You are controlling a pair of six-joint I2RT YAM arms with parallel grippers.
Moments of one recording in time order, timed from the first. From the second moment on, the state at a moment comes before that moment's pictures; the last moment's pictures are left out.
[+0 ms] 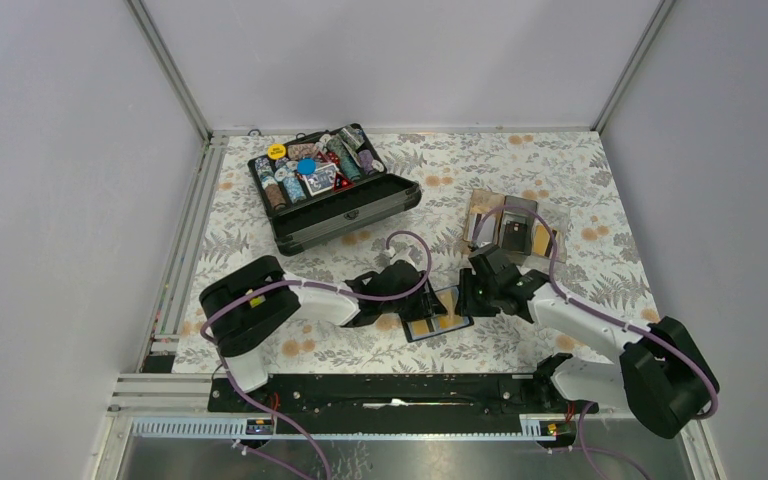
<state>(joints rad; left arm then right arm) -1.04 1.75 0.76 0.30 0.06 -1.16 0.62 1.20 0.54 -0.40 -0.05 0.60</state>
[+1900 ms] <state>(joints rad) -1.04 1.38 0.40 0.34 -0.07 -1.27 0.63 1.26 0.52 -0.34 -0.07 0.63</state>
